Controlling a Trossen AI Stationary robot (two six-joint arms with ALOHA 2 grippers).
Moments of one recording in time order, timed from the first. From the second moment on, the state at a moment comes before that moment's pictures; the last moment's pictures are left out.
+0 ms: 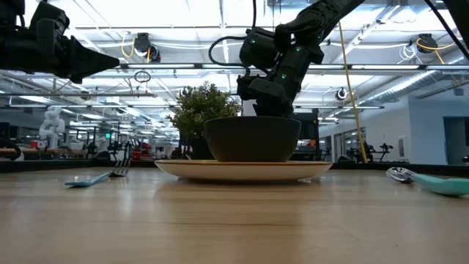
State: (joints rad) left arm -0.07 0.01 0.03 0.06 -0.41 0.13; right arm -0.24 1.85 1.23 -0.50 -0.11 0.12
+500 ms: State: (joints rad) left arm -0.07 0.01 0.03 0.06 -0.41 0.13; right arm -0.25 1.85 1.23 -0.49 -0.10 0.12
